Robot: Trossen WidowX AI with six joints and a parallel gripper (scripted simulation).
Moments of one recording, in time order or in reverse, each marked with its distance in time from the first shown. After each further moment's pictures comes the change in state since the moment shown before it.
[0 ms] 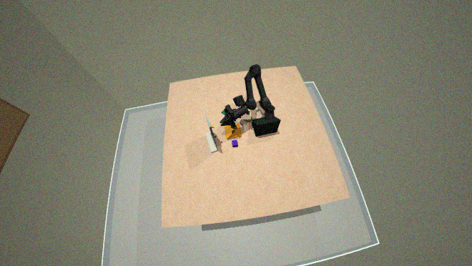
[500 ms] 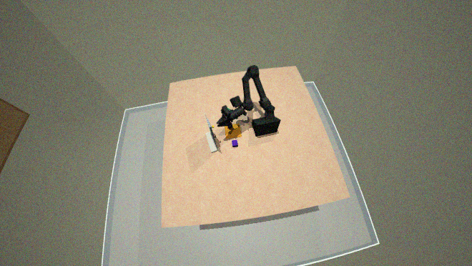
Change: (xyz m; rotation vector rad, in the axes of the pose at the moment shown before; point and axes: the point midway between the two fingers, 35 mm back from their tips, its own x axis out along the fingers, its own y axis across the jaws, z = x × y) arm 0.022 0.002 0.007 0.002 -0.005 0.005
